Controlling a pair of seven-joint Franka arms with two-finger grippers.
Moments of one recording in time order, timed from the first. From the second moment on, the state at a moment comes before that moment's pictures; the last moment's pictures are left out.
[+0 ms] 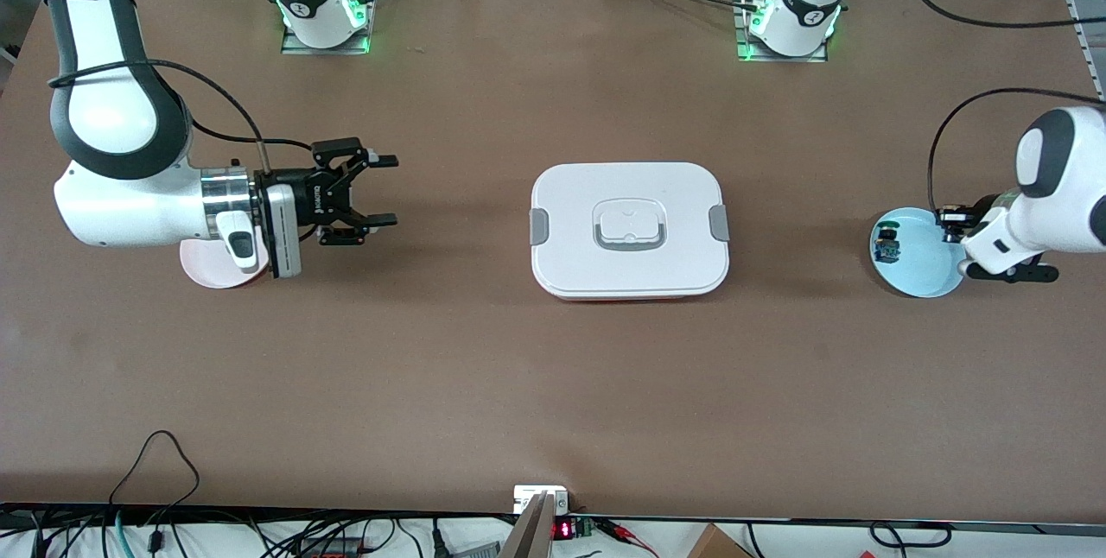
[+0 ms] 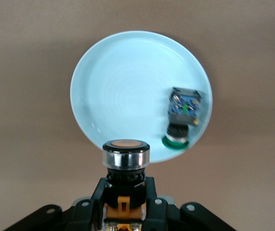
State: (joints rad) left arm 0.71 0.46 -0.51 -1.88 0.47 1.89 0.02; right arm 0.17 0.34 -0.06 -1.74 1.06 1.63 -0.98
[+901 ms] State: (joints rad) left arm 0.71 0.64 -0.51 -1.86 0.74 2.04 -0.06; right arm 0.17 0.26 -0.12 -1.59 0.06 1.39 -0.18
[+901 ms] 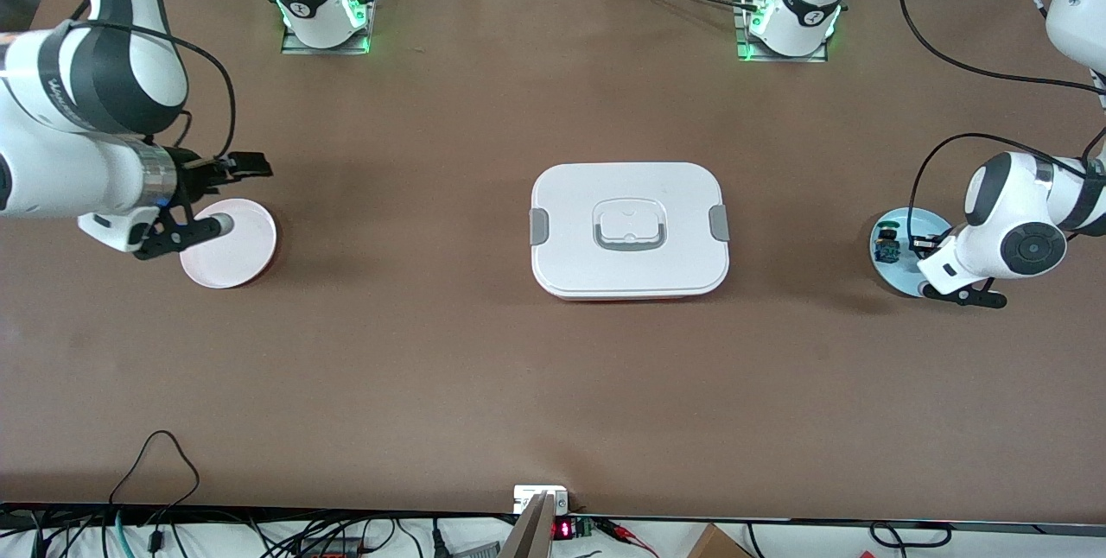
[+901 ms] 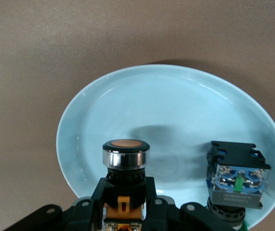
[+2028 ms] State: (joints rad) left arm 0.70 0.53 -0.69 -1.61 0.74 1.78 -0.06; right arm 0.11 0.10 -0.16 -1.63 -0.04 1.57 0.00
